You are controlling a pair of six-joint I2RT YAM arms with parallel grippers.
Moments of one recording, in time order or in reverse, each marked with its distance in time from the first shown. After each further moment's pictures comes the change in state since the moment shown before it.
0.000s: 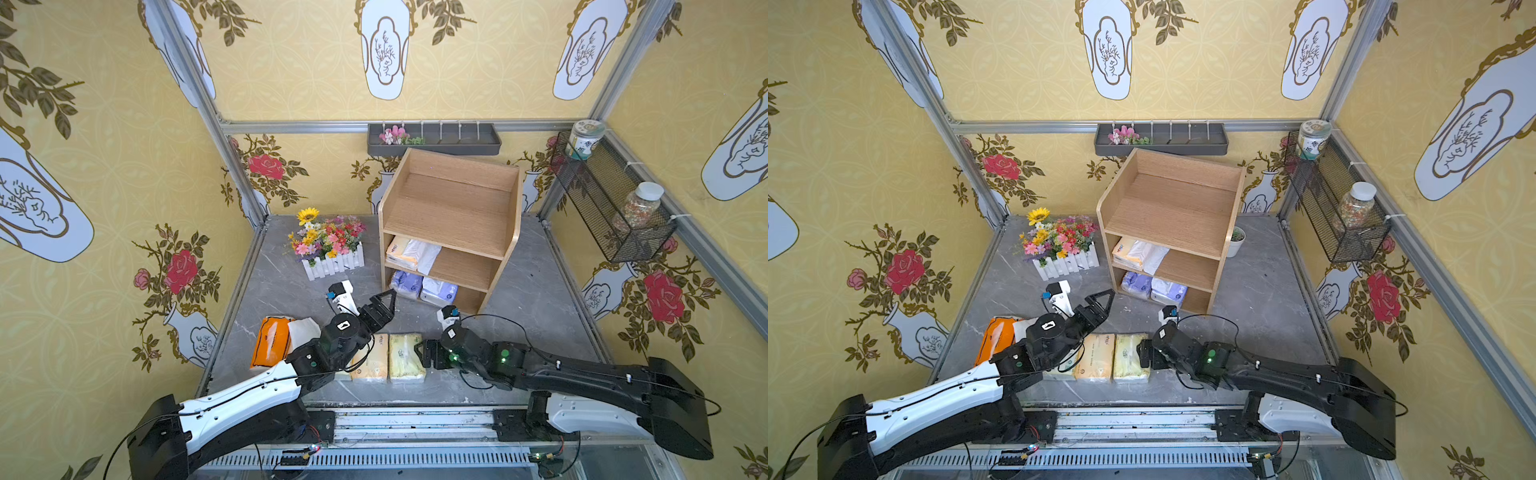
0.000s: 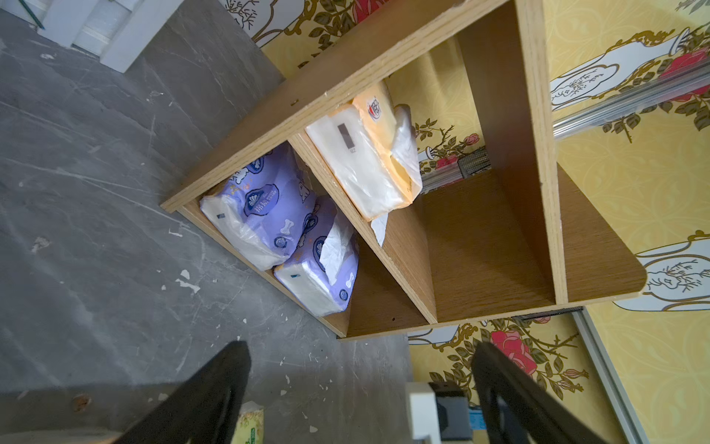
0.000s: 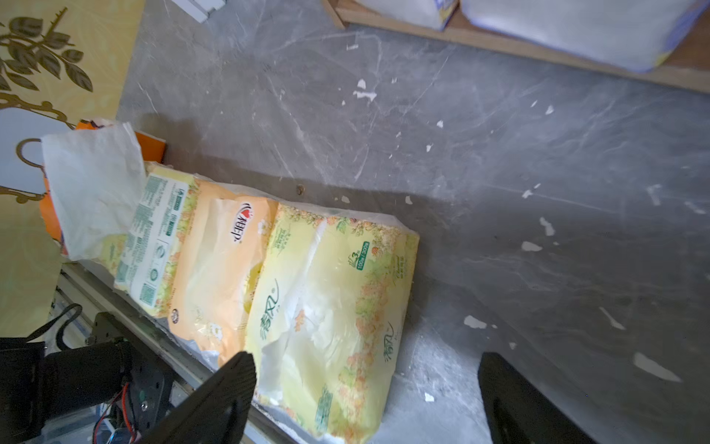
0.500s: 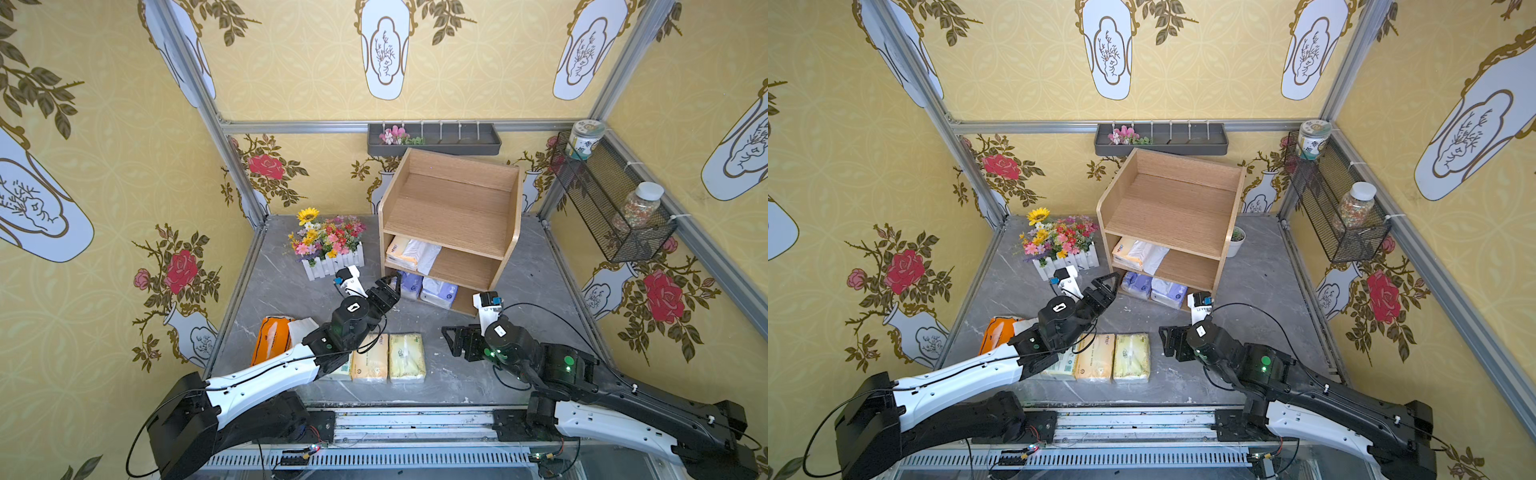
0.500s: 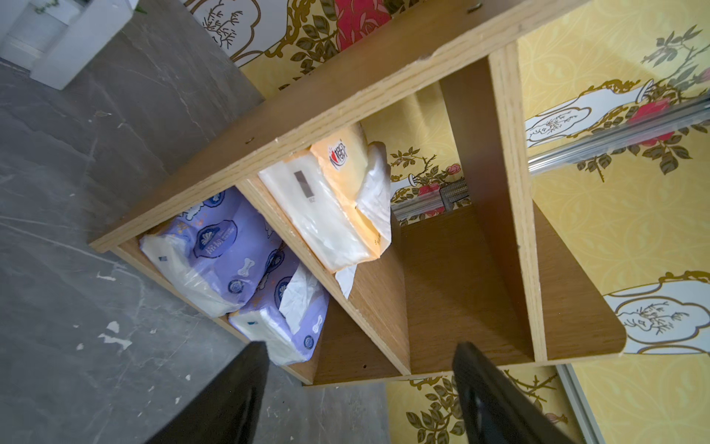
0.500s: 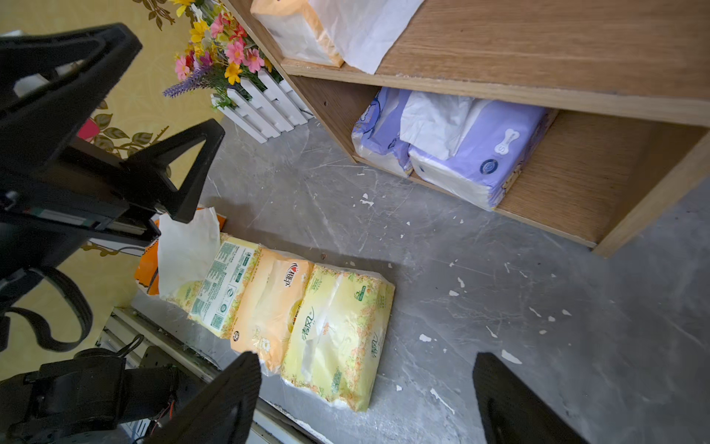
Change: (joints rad) left arm 0.065 0.219 0.133 0.141 0.010 -0.034; right arm 0.002 -0.335 0.119 -0.300 0.167 -0.077
